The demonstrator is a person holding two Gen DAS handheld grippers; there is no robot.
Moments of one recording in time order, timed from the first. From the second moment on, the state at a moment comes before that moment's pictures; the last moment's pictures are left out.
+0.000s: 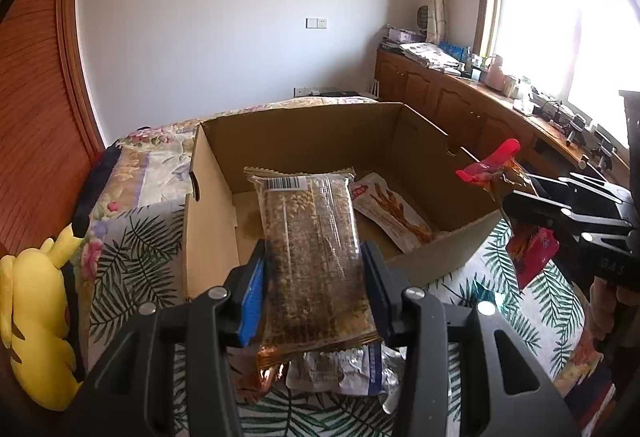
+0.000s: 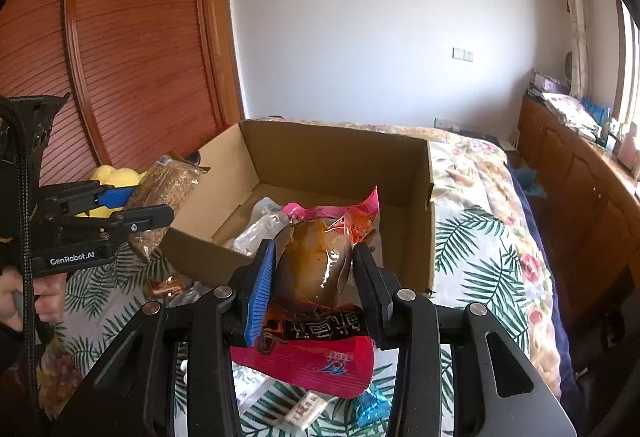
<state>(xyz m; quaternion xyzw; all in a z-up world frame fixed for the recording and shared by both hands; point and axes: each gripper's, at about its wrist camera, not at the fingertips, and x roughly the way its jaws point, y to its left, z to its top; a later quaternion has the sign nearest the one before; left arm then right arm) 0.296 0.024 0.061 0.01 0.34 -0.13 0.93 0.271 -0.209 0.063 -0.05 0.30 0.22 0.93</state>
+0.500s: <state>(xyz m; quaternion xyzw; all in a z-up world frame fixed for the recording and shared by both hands) 0.325 0.027 0.055 0.02 0.35 -0.11 0.93 0.297 -0.202 0.061 -0.05 0.32 0.22 0.92</state>
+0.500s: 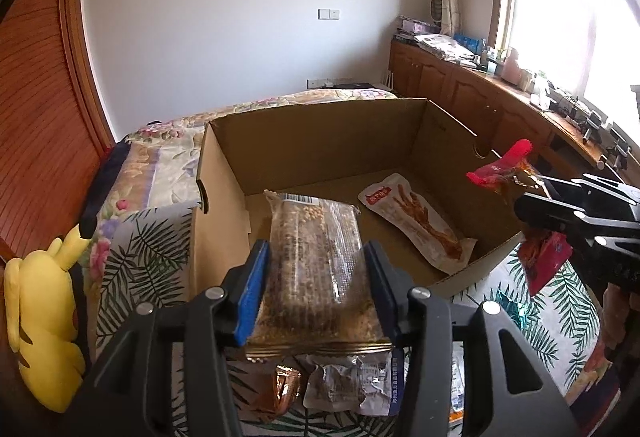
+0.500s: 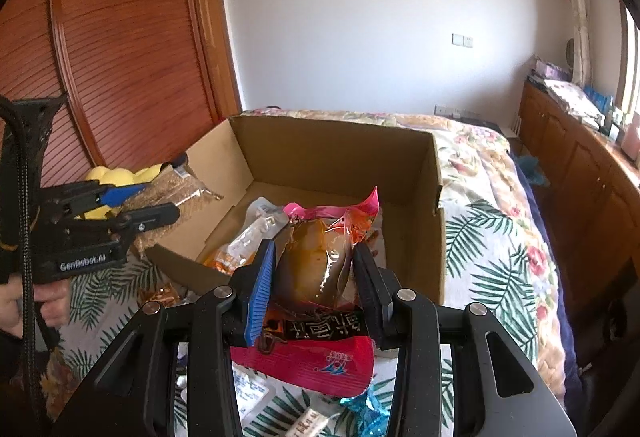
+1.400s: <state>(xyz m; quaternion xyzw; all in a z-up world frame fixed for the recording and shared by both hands) 0.299 0.025 0.068 0.03 0.33 -0.12 0.94 0.306 -0.192 0.053 -0.03 0.33 0.21 0.92</state>
